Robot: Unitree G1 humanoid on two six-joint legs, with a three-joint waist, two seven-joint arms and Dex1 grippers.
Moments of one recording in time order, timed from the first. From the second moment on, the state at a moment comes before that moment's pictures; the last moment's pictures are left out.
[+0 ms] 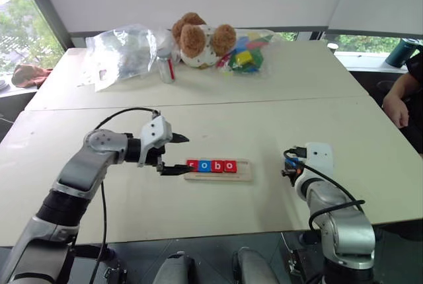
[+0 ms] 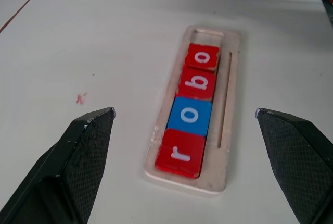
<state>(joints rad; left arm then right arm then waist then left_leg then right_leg) -0.50 0.72 -0.17 -0.04 -0.31 0.38 -1.17 -0.12 -0.13 -0.11 -0.63 -0.05 1.22 0.06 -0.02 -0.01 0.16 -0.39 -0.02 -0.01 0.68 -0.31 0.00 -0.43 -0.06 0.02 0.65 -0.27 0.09</state>
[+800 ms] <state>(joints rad) -0.52 0.74 -0.16 -0.03 -0.32 0.38 -1.24 -0.14 -0.83 -0.15 -0.17 0.24 0.41 1.00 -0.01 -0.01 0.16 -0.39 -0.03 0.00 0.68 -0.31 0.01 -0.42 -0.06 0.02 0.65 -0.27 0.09</state>
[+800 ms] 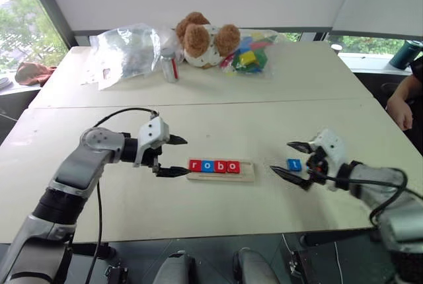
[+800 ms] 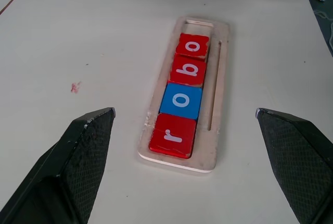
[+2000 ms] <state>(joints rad) -0.45 0.83 -0.11 -0.10 -0.31 0.44 -1.22 -0.56 -0.74 0.19 0.13 0.09 0.21 1.31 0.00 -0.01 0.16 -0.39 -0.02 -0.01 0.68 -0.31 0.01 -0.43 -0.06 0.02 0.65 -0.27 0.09</state>
